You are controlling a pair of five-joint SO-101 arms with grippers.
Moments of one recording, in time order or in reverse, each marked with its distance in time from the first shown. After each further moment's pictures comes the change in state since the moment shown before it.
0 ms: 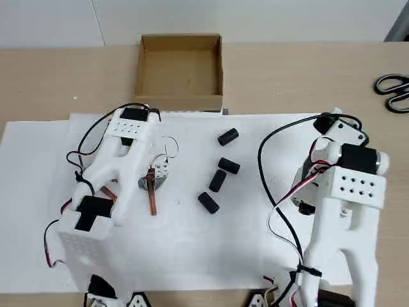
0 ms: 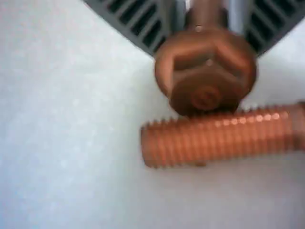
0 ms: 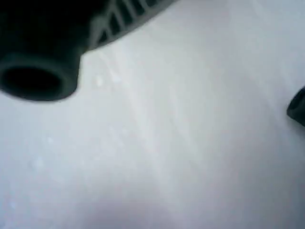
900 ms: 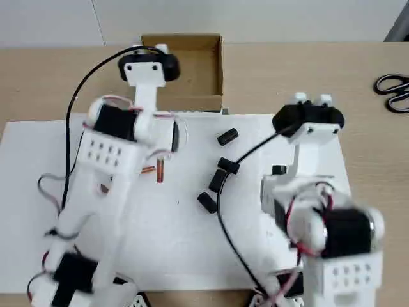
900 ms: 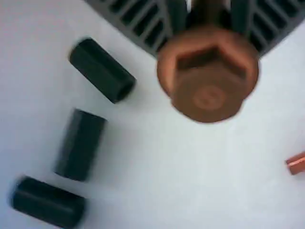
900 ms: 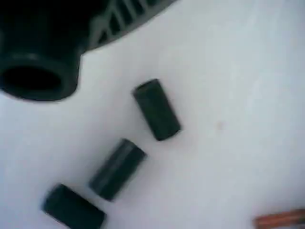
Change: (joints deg) left arm 11.6 -35.5 -10.1 10.5 -8.2; right arm -23.8 -27.9 -5.7 0.2 0.2
